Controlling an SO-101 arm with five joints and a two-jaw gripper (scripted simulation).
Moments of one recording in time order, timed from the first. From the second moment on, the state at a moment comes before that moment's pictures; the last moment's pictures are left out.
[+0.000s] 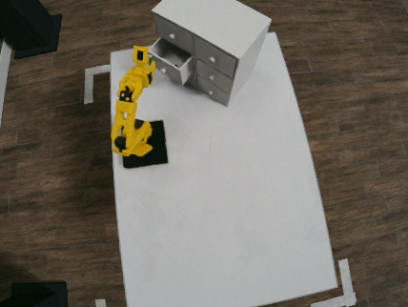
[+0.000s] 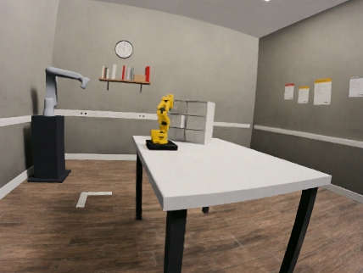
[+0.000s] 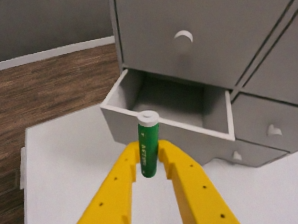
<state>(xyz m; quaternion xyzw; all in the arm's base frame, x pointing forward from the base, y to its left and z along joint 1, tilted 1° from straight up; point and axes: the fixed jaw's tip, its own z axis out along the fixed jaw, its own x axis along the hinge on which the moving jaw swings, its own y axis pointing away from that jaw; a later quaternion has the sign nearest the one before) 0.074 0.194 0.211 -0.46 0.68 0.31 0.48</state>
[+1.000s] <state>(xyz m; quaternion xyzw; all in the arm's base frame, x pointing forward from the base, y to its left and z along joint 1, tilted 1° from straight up) 0.080 0.209 0.211 -0.46 0.68 0.31 0.48</state>
